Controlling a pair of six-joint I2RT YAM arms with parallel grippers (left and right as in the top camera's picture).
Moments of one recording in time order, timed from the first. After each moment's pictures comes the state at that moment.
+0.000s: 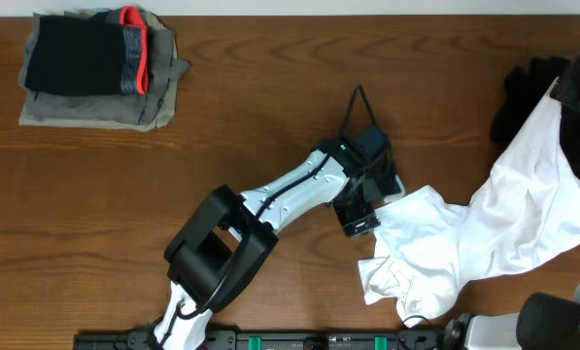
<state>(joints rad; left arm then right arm) -0.82 2.07 1.48 -0.82 0.34 0.45 -0.35 1.59 1.84 -1.14 -0.12 0.12</state>
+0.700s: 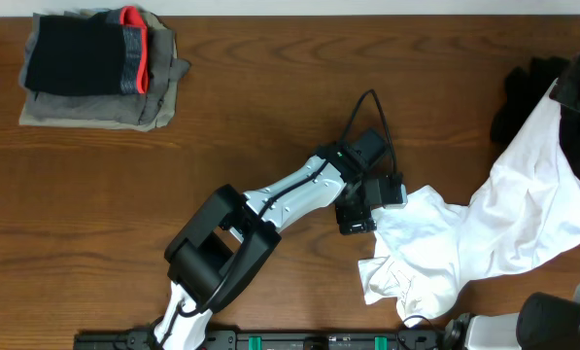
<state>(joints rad) -0.82 2.07 1.42 -0.67 0.34 0.65 -0.35 1.59 1.84 -1.14 -0.12 0.12</state>
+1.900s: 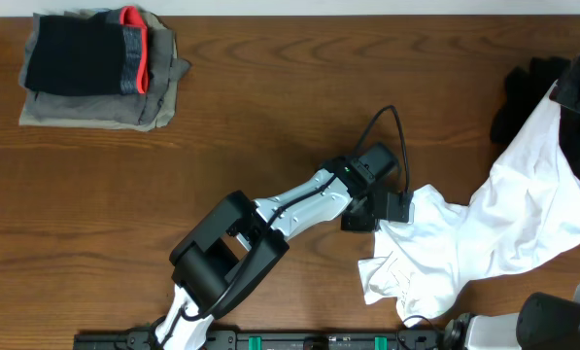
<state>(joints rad) -0.88 2.07 1.37 -0.53 0.28 0.79 -0.35 1.59 1.84 -1.15 -0.12 0.12</state>
